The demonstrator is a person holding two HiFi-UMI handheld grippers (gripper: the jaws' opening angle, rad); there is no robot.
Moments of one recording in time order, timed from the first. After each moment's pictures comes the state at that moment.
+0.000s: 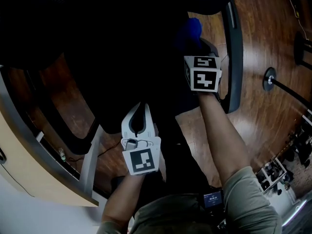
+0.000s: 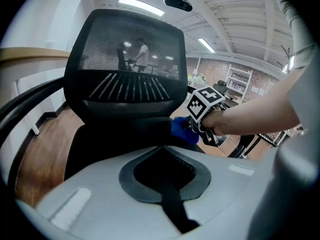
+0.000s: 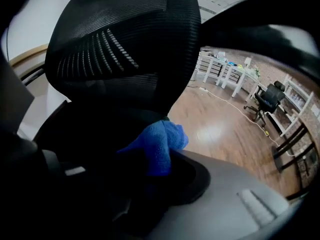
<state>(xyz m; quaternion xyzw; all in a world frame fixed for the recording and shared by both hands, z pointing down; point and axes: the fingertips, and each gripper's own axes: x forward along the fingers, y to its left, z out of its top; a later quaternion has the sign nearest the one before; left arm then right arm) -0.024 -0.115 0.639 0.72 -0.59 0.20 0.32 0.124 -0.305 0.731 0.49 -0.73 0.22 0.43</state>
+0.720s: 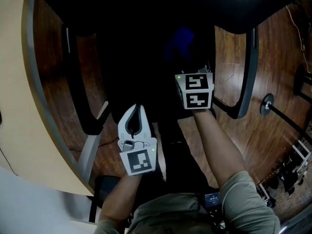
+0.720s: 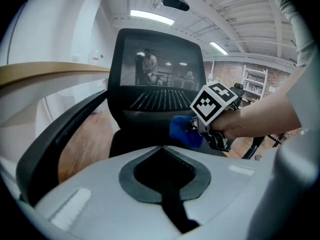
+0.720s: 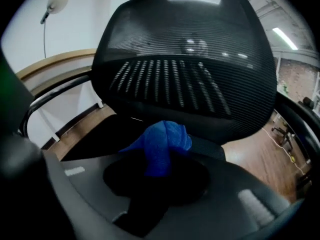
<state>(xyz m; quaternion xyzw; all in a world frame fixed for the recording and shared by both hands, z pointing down) -0.112 -0.070 0.604 0.65 -0.68 0.19 0.29 -0.024 -0.251 0.680 0.37 -0.83 0.16 0.39</state>
